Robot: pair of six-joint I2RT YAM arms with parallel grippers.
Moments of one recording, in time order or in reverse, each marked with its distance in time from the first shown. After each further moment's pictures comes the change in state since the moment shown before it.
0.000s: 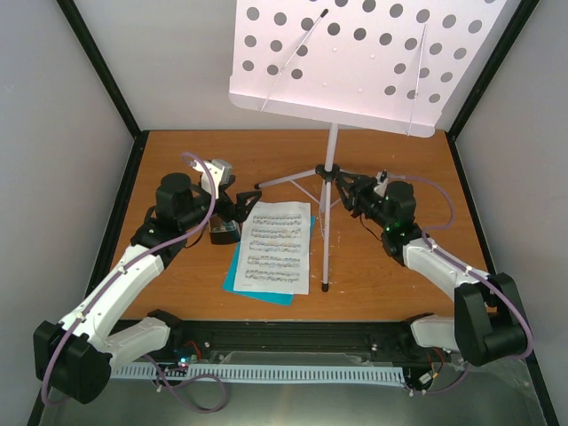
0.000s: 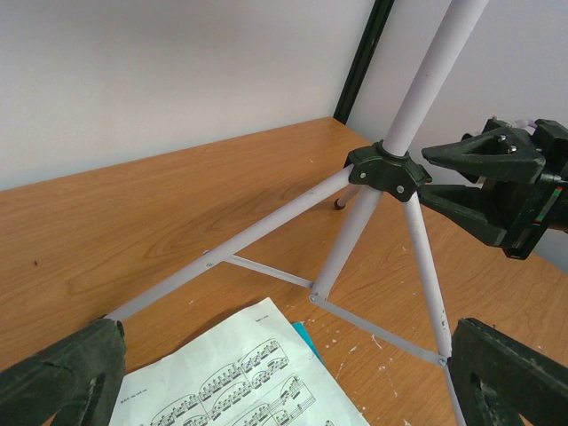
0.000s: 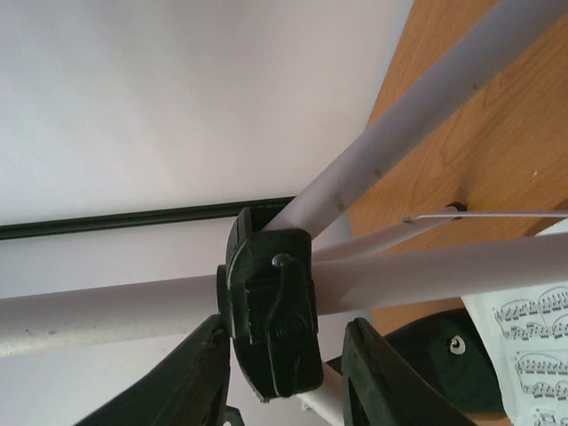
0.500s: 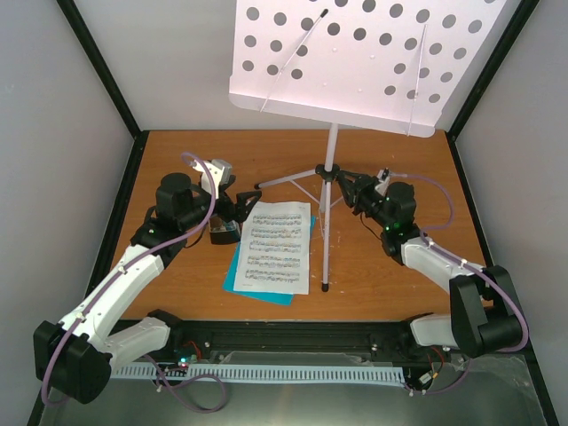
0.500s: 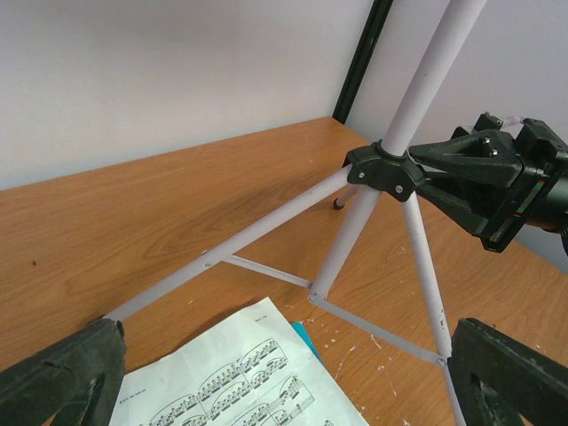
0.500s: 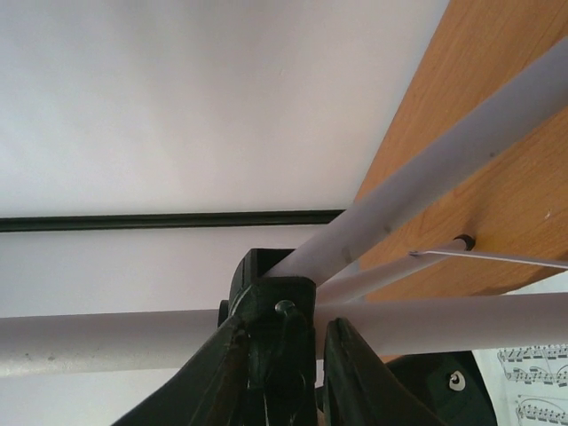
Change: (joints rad) left arm 0.000 0.000 0.000 0.000 0.001 0.000; right arm -0.015 0.059 -0.018 0.128 0.007 -0.035
